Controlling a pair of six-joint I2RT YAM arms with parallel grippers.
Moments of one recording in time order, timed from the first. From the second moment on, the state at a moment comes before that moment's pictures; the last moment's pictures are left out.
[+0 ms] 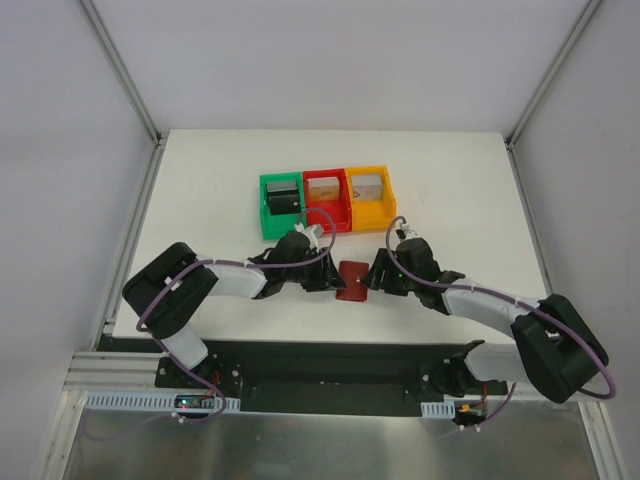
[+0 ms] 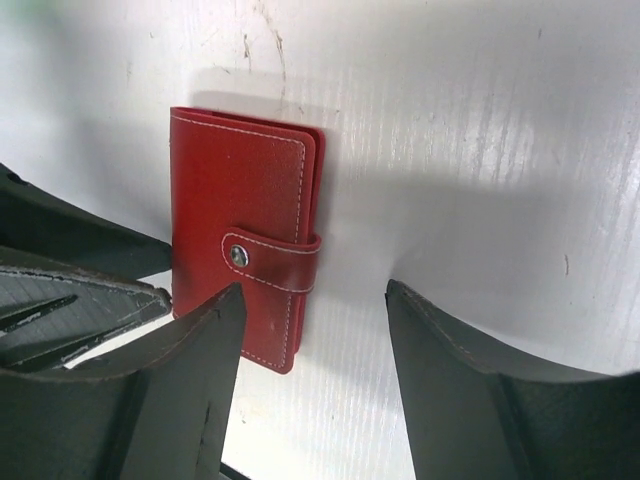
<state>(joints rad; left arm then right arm) -0.77 1.65 0.63 0.33 0.33 -0.92 0.61 1.26 0.45 0.01 -0.07 0.72</state>
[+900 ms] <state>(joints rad) -0.77 1.65 0.70 0.25 0.29 -0.89 0.65 1.38 0.43 0.20 -0.17 0.77</state>
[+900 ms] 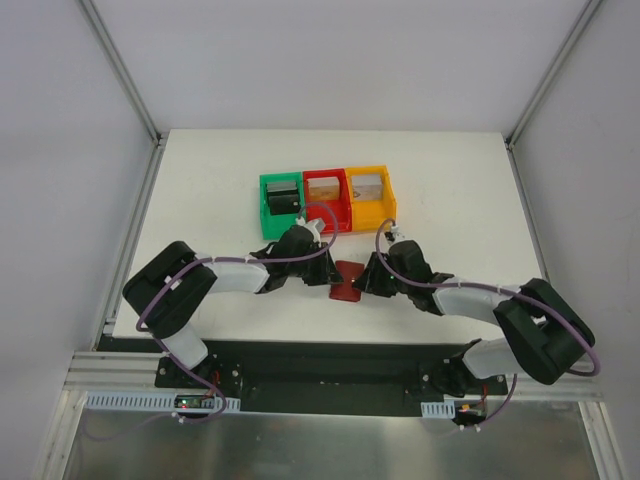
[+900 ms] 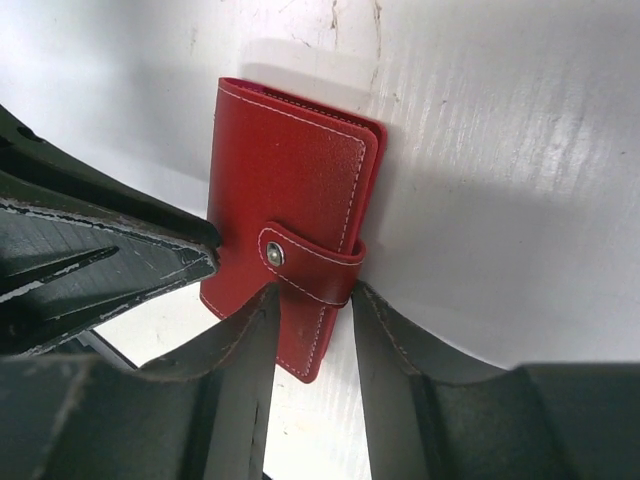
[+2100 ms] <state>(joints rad) -0.78 1.60 0.69 0.10 0.21 -0.81 0.69 1.37 0.41 0.24 -0.18 0.80</state>
